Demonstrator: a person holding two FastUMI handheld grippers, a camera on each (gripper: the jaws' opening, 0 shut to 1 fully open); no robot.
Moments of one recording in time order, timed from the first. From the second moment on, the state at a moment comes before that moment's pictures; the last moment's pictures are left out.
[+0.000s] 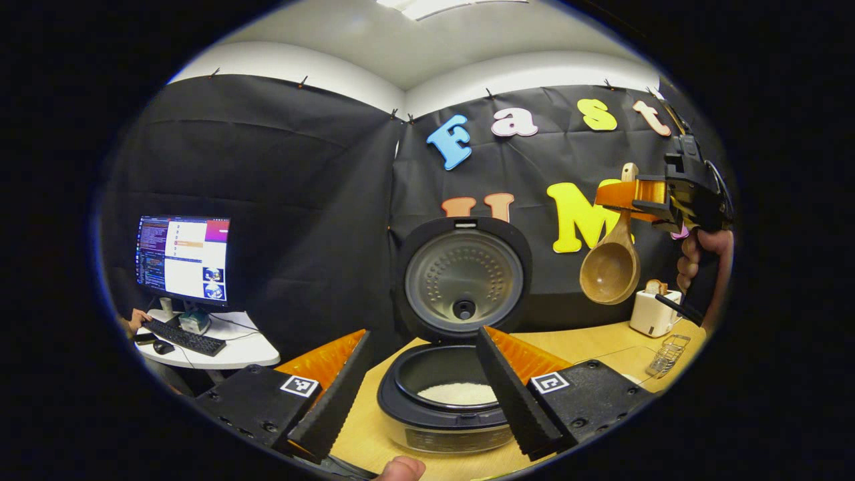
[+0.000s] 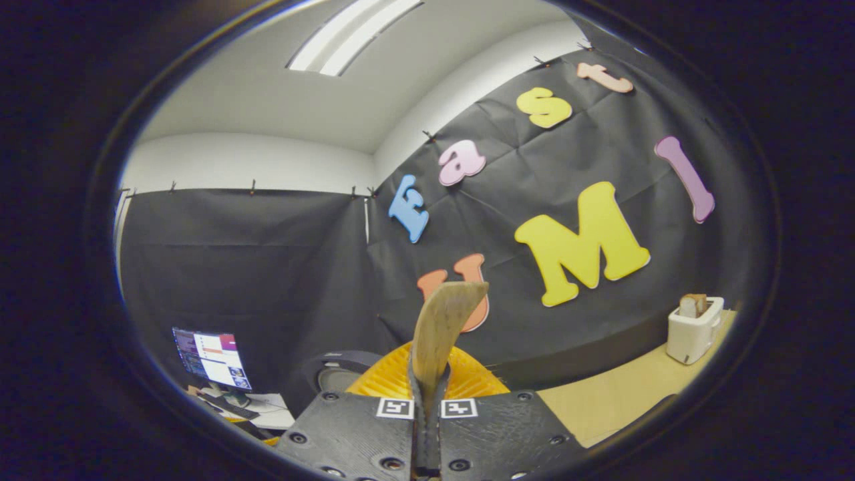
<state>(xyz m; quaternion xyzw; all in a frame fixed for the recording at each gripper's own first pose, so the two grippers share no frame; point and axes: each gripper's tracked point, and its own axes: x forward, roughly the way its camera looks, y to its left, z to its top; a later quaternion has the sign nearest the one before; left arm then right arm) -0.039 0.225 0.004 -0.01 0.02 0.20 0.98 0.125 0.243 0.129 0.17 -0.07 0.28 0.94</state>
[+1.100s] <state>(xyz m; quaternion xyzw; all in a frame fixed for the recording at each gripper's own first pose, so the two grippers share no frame) -0.020 0.184 0.017 -0.01 0.00 0.17 0.98 0.199 -0.088 0.051 0.17 -0.02 0.02 0.99</state>
